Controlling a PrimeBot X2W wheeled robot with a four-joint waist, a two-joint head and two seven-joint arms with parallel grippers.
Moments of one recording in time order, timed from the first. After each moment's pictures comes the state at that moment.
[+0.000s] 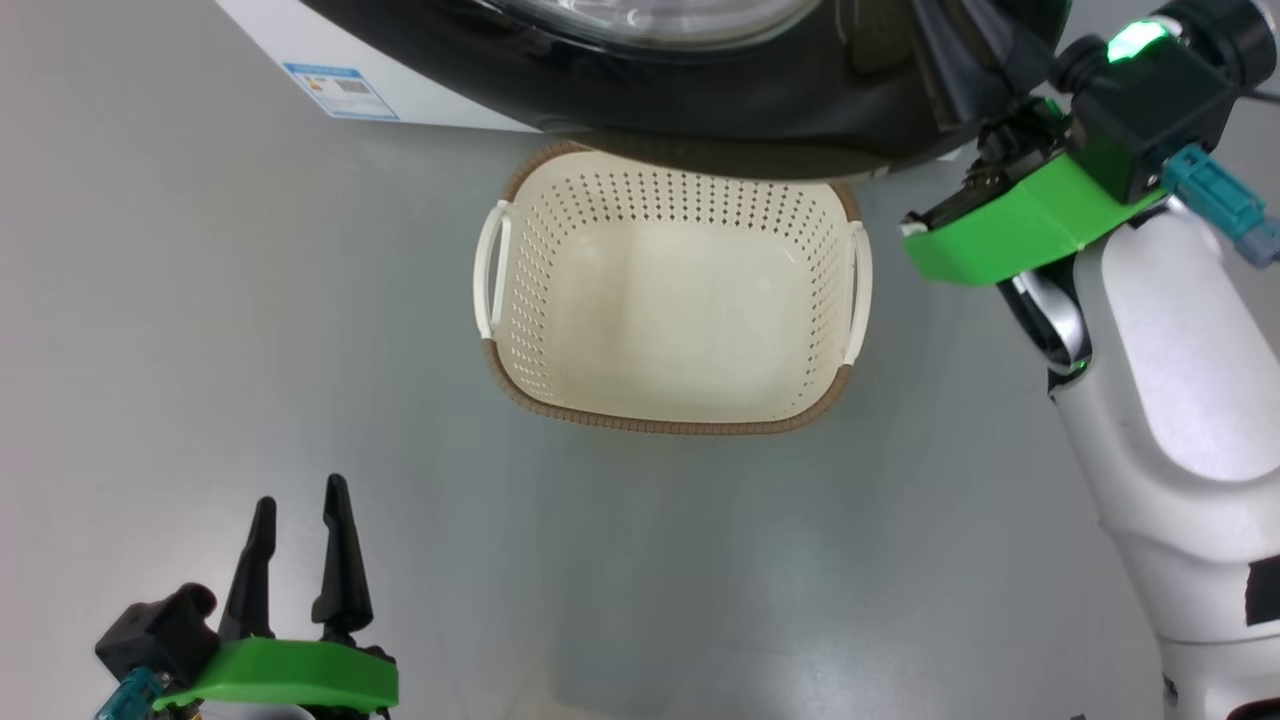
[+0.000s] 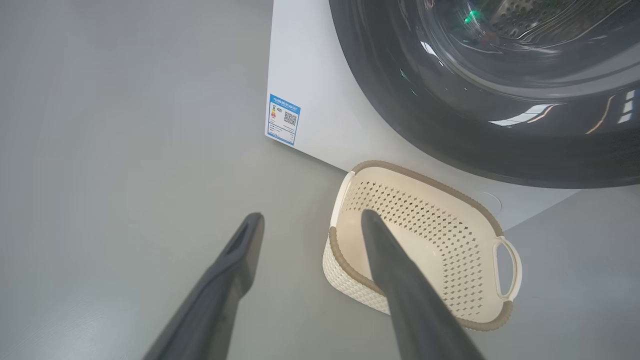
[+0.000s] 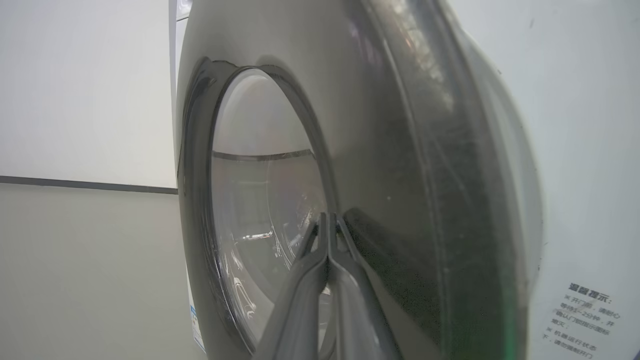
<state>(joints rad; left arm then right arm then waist) -0.08 0.04 -0.09 0.14 -0.52 -0.01 -0.26 -0.87 -0.20 0.28 0.24 0.12 0.13 -0.26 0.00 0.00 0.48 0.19</state>
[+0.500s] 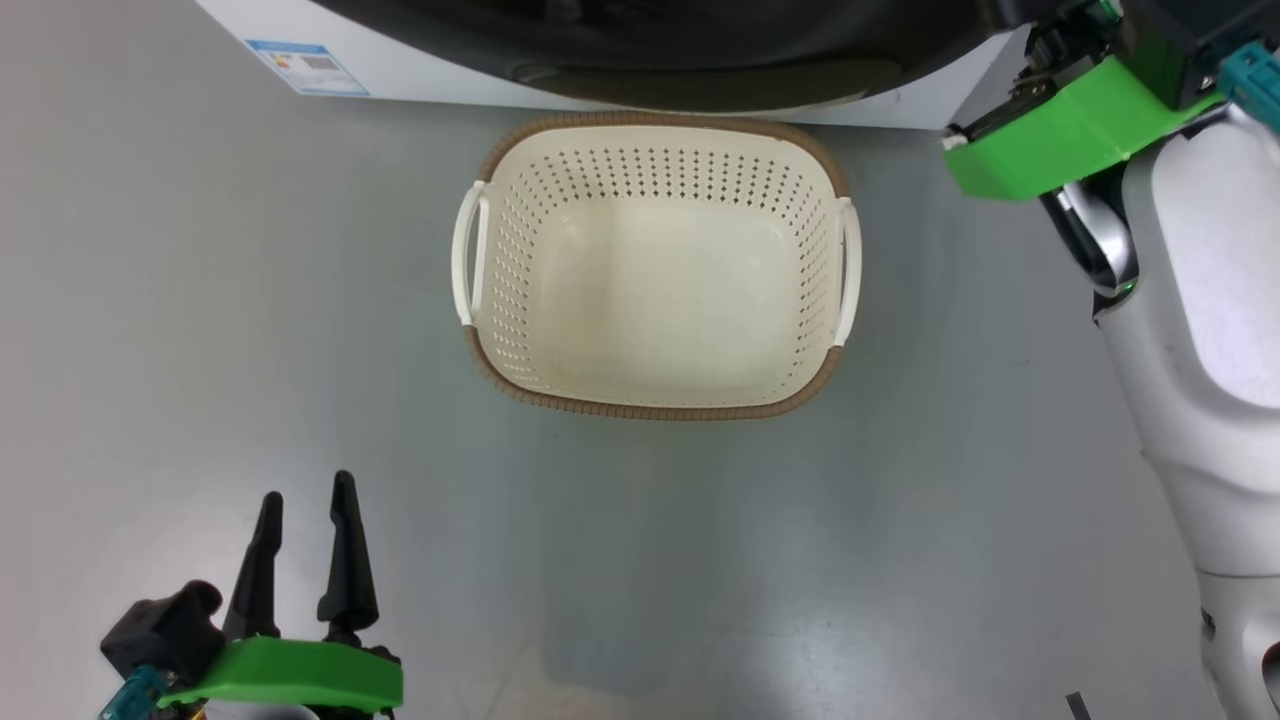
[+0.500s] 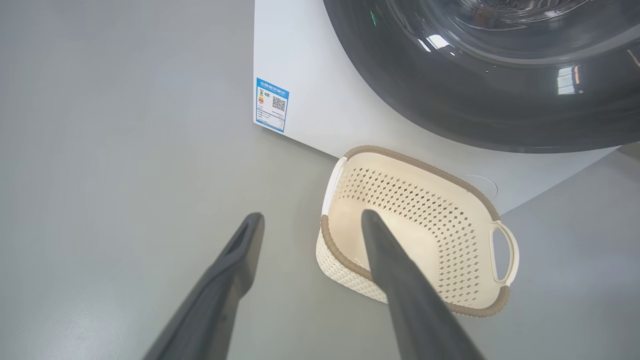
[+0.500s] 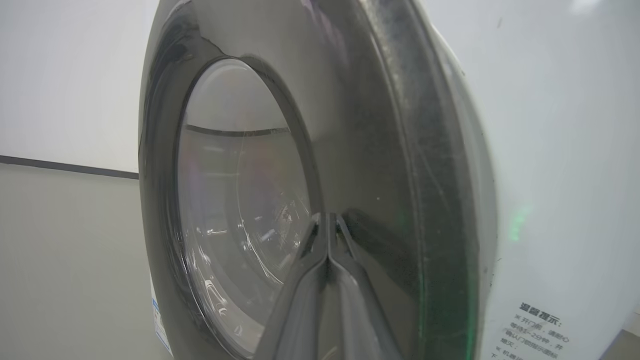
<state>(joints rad) -0.08 0.04 -0.09 0.13 -0.52 -0.02 -0.26 -1.00 -0.25 0.29 0.30 0.12 0.13 -0.26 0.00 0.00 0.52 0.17</state>
